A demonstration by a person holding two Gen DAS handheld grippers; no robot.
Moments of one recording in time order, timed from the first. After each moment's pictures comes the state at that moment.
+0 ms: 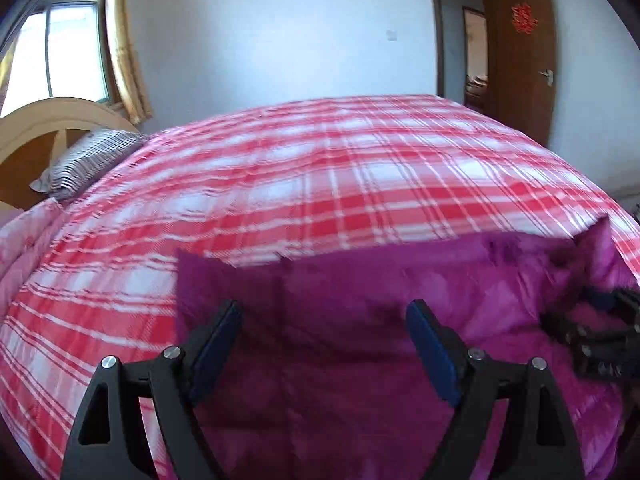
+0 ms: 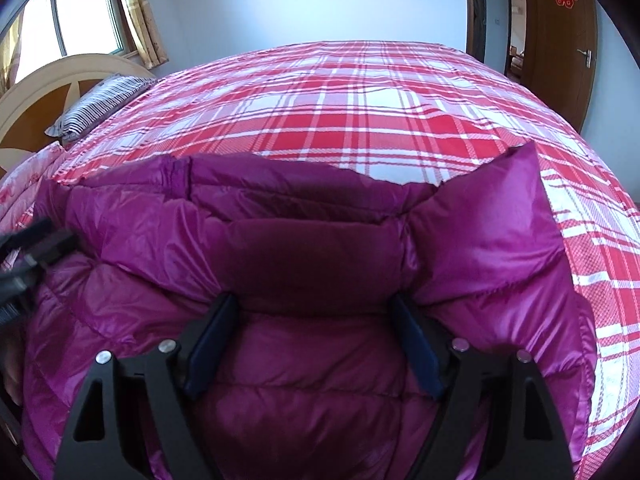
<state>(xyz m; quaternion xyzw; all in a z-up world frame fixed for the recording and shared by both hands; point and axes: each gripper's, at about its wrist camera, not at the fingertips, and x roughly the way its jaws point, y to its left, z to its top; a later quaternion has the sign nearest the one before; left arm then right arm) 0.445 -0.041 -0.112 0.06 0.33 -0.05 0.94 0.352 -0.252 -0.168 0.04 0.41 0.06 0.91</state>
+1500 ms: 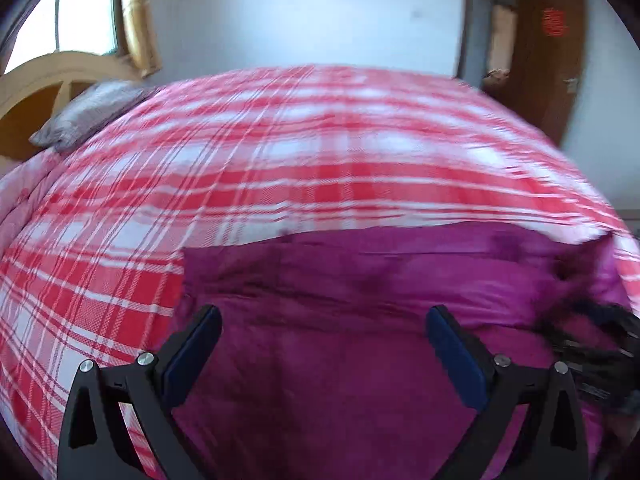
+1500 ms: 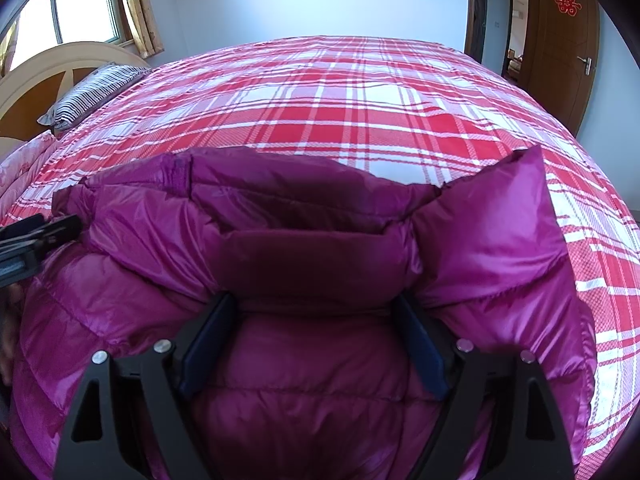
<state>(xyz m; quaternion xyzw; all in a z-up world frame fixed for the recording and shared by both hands) 0.443 -0.047 -0.118 0.01 0.38 -0.06 0.92 0.358 -0.247 -0.171 0.02 0.41 0.05 0.91</state>
